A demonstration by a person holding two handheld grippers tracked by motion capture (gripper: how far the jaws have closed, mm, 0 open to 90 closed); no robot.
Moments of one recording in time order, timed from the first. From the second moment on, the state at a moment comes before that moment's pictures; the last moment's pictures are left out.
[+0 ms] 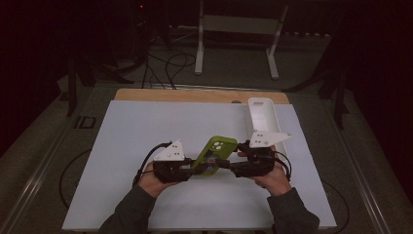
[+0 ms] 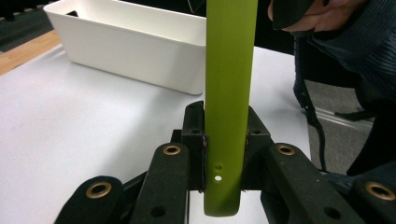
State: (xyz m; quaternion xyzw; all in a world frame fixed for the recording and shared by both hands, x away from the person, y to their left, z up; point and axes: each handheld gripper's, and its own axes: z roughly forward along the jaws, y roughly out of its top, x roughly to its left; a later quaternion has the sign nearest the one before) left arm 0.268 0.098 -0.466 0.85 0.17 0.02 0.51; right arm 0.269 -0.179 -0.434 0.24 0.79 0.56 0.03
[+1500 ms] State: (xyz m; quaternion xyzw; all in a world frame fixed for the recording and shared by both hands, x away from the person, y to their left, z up) left arm 0.263 0.104 -0.456 0.81 0.25 0.14 0.51; right arm 0.270 -0.186 -0.432 0.35 0.75 0.56 0.08
